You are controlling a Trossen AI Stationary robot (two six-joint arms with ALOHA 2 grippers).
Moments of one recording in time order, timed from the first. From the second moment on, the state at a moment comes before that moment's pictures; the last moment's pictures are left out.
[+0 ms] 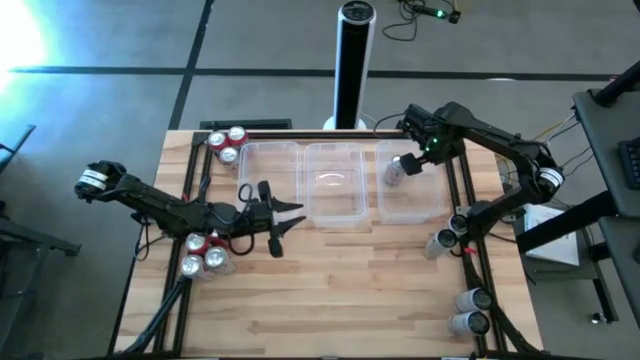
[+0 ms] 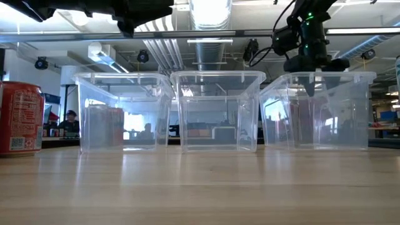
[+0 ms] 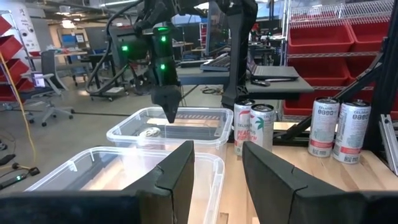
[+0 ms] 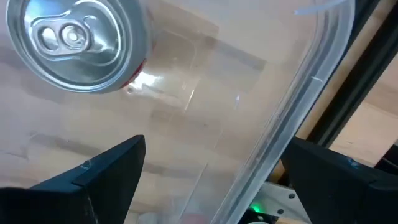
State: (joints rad) left arm -0.27 1.21 0.56 0.69 -0.51 0.05; right arm -0.77 1.47 1.23 -1.37 0.02 0.41
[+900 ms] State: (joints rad) left arm -0.31 1.18 0.56 0.70 -0.52 0.06; right arm -0.74 1.45 1.33 -1.39 0.14 0.35
